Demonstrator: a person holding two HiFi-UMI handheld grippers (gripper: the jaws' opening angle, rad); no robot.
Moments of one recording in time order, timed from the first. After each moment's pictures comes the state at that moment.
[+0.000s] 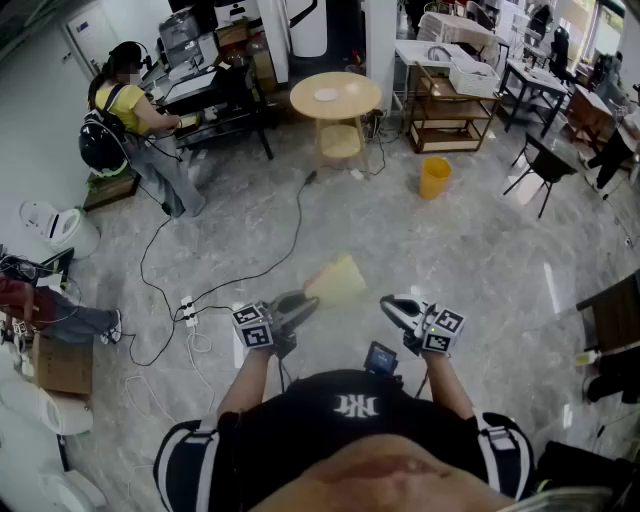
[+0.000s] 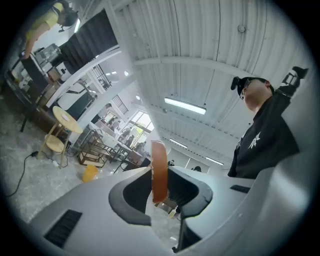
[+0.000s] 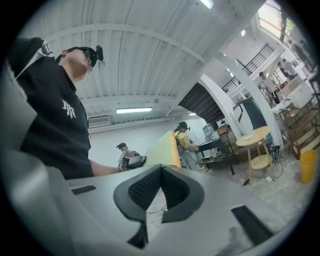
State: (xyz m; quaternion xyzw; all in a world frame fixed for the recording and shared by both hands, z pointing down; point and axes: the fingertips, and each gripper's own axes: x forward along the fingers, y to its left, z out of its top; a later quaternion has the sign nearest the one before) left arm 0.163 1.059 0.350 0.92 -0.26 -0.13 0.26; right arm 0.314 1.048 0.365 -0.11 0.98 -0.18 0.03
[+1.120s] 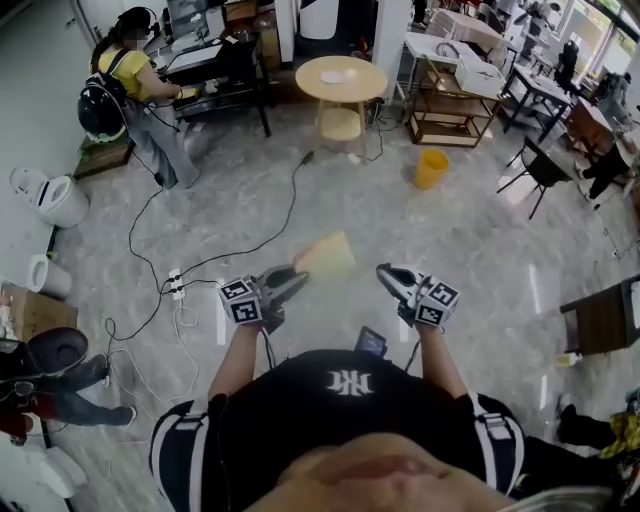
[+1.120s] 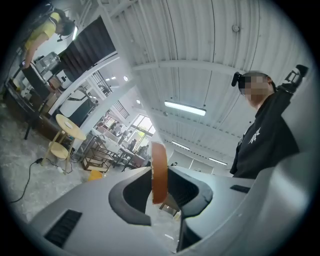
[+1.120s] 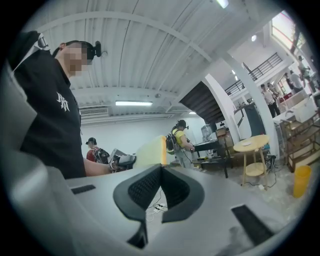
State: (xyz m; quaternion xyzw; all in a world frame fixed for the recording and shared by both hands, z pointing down) left arm 0.123 1.067 0.339 0.92 -0.28 -0.13 0.25; right arm 0.286 1.028 0.350 -0.13 0.98 -0.14 0.00
